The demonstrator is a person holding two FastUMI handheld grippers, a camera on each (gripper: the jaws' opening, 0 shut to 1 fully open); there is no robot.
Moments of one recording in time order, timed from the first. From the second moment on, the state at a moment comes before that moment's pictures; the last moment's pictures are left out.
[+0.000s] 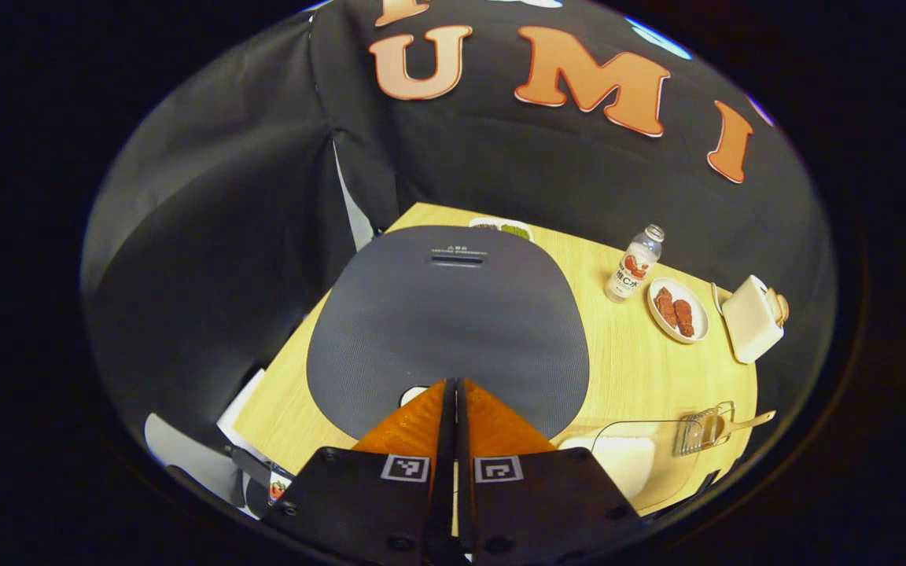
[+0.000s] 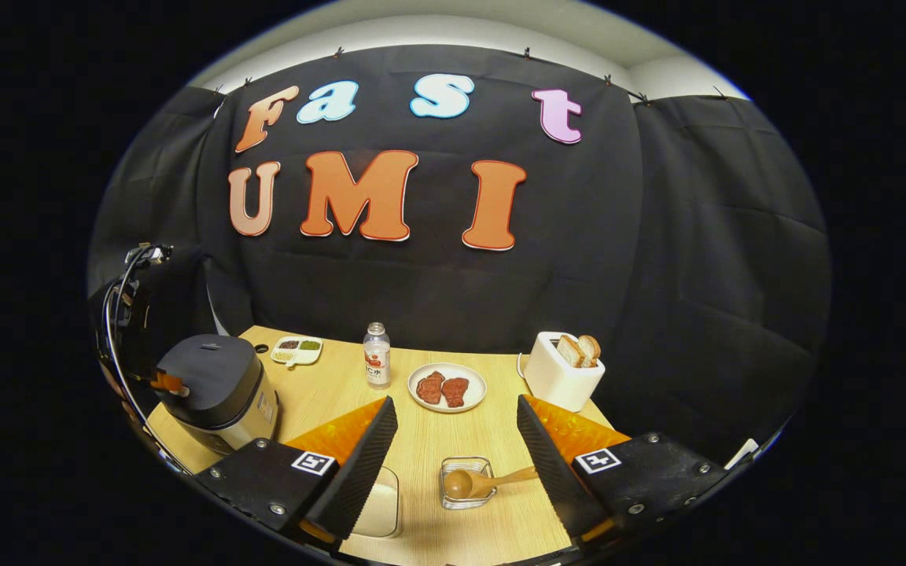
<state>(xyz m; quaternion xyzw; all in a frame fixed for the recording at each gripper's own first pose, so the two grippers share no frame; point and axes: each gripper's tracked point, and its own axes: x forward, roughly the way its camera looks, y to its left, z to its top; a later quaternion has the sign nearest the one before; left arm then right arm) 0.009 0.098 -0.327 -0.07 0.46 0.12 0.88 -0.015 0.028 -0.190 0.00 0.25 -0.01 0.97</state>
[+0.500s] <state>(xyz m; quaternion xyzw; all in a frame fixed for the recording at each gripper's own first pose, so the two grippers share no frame) 0.029 0.105 -0.198 0.01 0.20 0.14 0.97 -0.022 0.017 -0.207 0.01 0.27 -0.01 0.96</state>
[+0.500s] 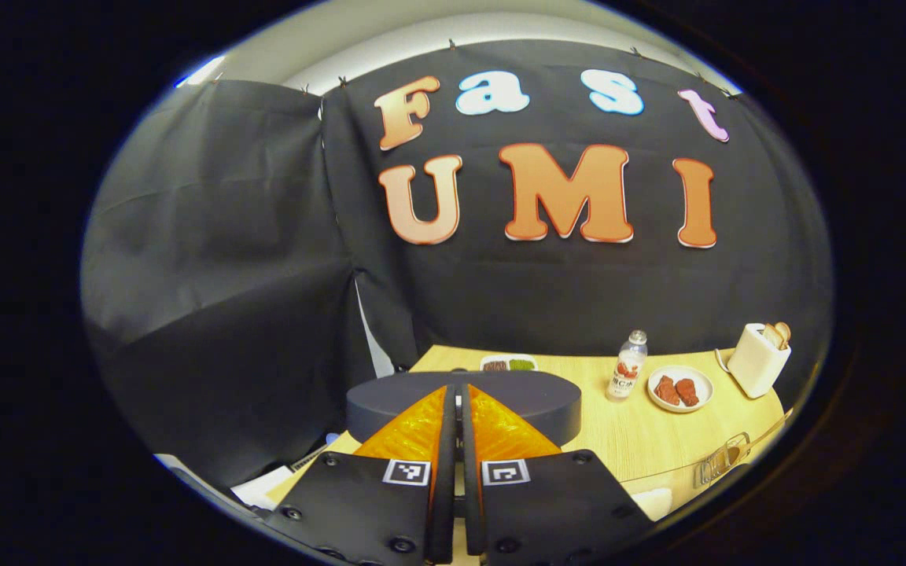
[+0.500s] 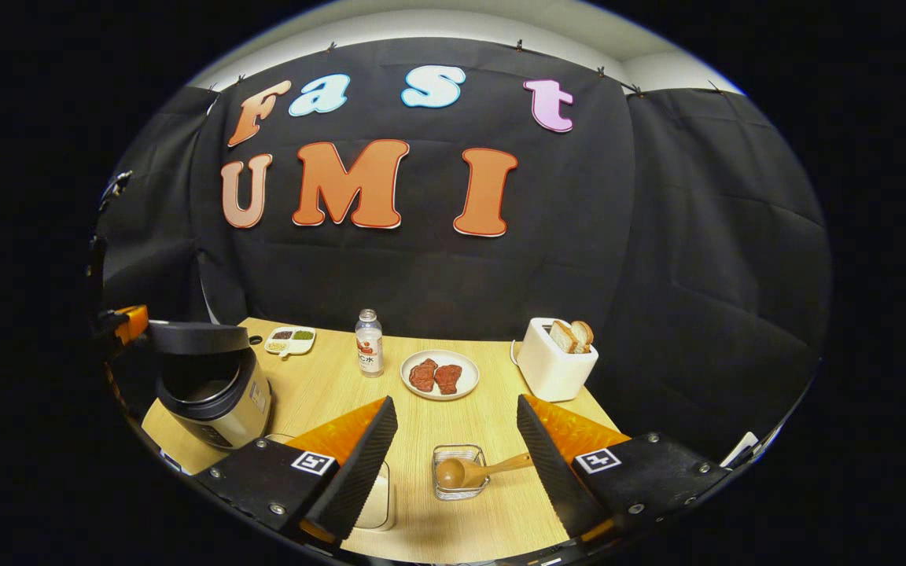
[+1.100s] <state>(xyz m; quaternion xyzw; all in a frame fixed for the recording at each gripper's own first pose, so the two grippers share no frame) -0.005 0.070 -0.182 0.01 0.19 0.10 0.98 -0.022 -0.004 -0.259 0.04 0.31 -0.01 0.95</state>
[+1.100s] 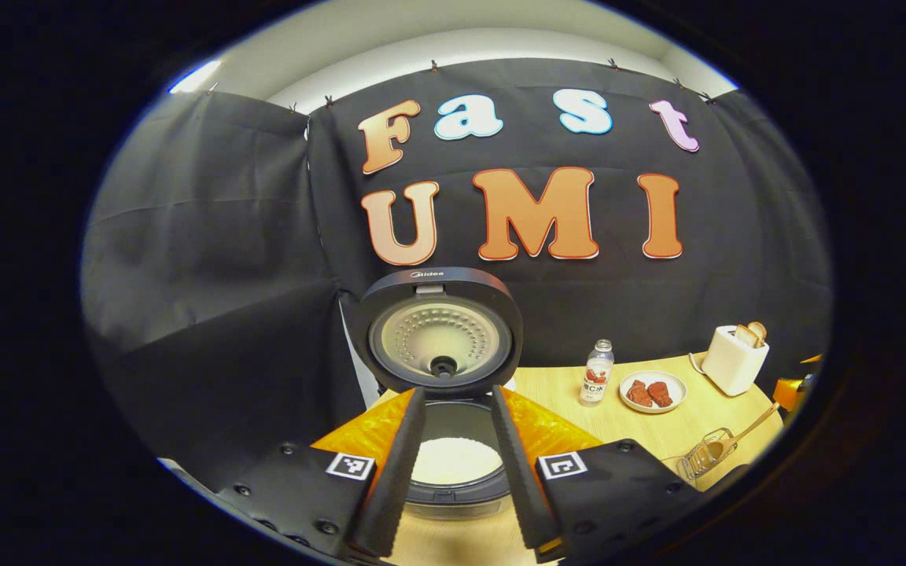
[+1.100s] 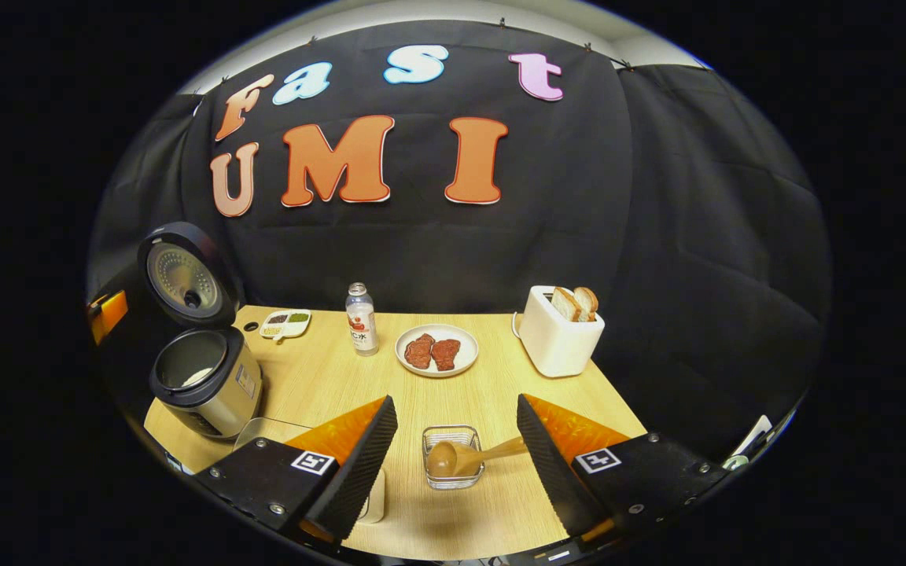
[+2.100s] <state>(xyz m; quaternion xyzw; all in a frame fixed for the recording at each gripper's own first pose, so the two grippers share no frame) -0.042 0.027 -0.165 0.08 0.19 0.15 0.97 -0.025 -0.035 -0.398 0.19 0.44 -0.02 0.88</state>
